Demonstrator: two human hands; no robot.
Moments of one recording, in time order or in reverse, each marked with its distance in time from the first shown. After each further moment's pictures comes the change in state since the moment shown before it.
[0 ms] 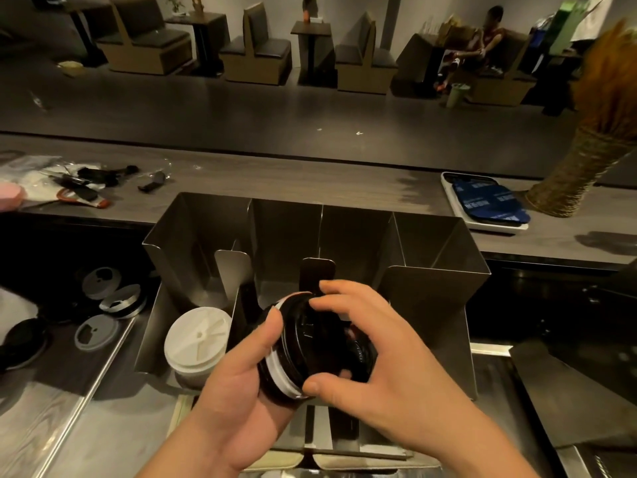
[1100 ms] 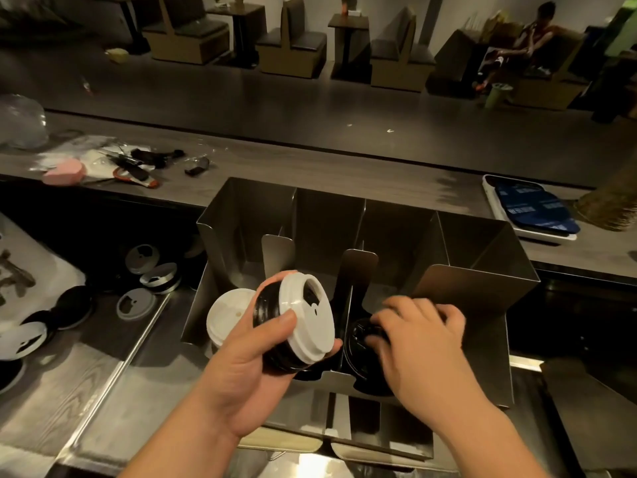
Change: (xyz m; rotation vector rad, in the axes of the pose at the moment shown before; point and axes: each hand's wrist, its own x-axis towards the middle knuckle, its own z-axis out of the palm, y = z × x) left_hand -0.014 0.018 -0.028 0.128 0.125 0.274; right_hand 0.013 0.028 0.026 -0.724 0.037 0.234
